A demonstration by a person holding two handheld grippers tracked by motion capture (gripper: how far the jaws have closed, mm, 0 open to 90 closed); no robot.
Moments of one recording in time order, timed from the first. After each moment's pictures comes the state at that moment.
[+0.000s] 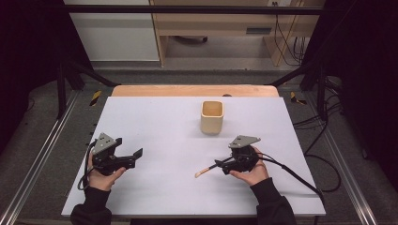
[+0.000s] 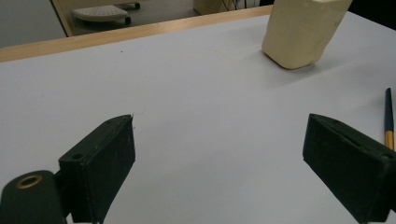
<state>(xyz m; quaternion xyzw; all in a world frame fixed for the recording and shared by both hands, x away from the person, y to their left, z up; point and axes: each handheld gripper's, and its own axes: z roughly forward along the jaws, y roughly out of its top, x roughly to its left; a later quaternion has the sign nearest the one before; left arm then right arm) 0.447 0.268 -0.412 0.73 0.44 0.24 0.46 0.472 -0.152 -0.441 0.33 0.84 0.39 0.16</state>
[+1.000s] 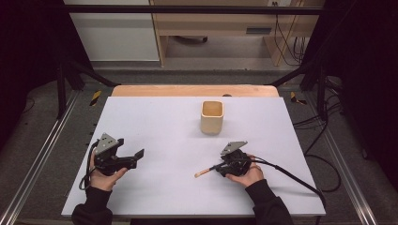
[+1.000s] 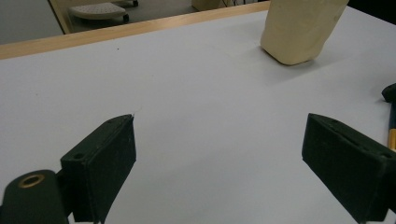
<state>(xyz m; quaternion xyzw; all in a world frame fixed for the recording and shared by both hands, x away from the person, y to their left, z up) 0.448 0.266 -0.414 0.74 0.44 0.24 0.45 0.478 -0.138 -0.473 0.32 0.88 0.33 0.12</state>
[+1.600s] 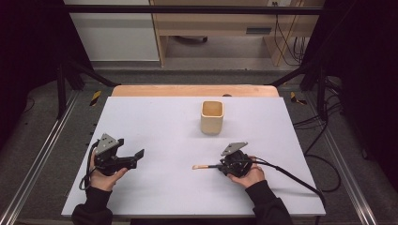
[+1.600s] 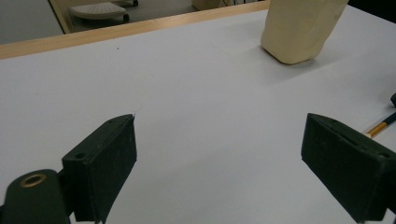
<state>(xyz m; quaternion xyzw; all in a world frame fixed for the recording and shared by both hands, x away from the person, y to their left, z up) 0.447 0.266 -0.415 0.74 0.44 0.24 0.45 0.472 -0.139 -0.470 0.32 0.88 0.32 0.12</state>
